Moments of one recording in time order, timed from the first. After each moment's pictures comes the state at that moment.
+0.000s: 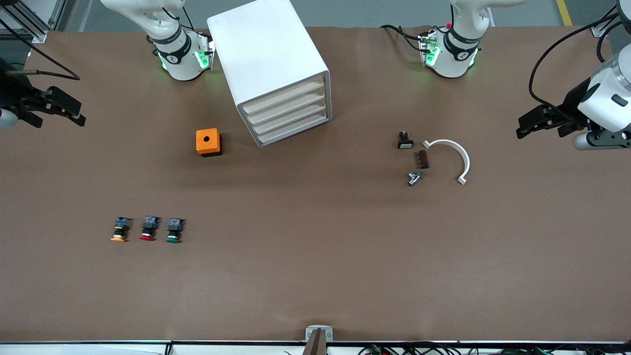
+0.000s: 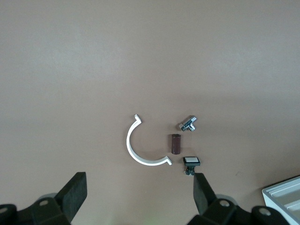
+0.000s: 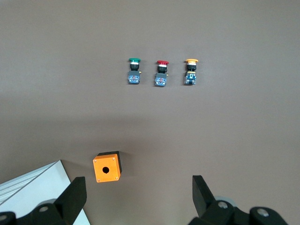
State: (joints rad) left arm 0.00 -0.01 -0.08 -1.63 -0.05 1.58 -0.12; right arm 0.00 -0.10 -0.02 -1.67 0.02 1.58 -0.03
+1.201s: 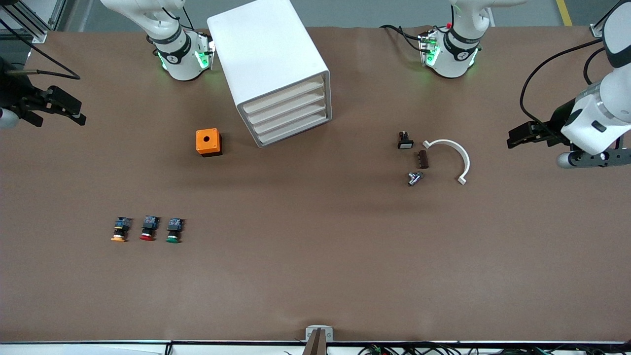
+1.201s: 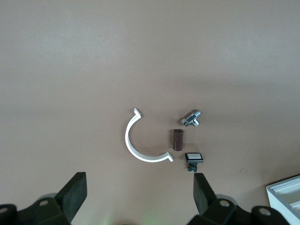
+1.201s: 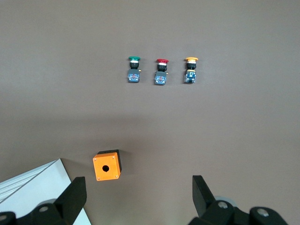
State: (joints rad) left arm 0.00 0.08 -0.08 -1.63 -0.05 1.58 -0.12; right arm 0.00 -0.10 -0.02 -1.67 0.02 1.57 -0.03
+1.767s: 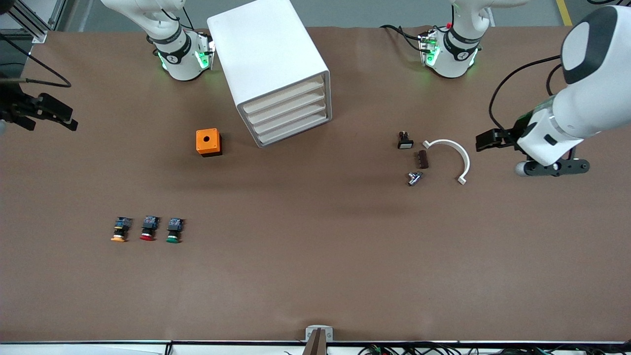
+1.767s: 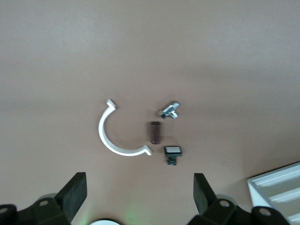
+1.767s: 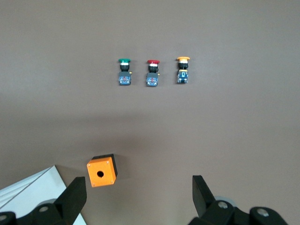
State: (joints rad) left arm -0.07 0.12 -0.13 -1.62 -0.09 1.57 -0.25; right arm -0.03 -0.05 -0.03 -1.66 0.02 1.61 -0.02
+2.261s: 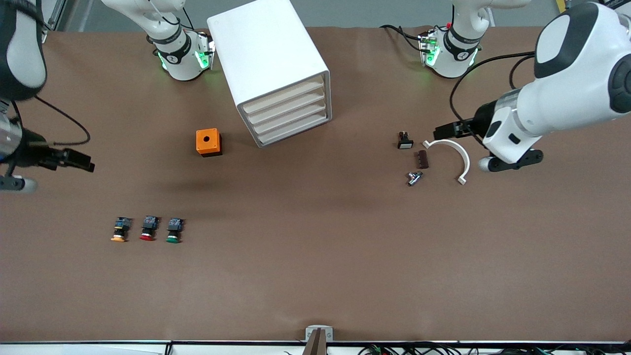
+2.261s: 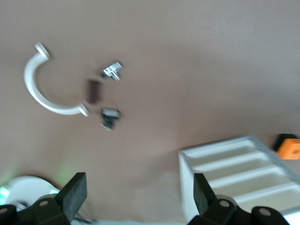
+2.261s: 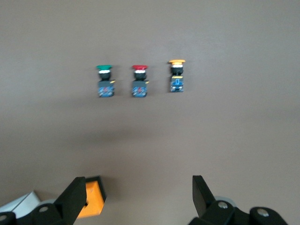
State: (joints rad) left arm -0.16 0.18 -0.13 -1.55 -0.35 1.49 -0.57; right arm -0.09 0.19 -0.03 -1.67 0.02 1.78 -0.03
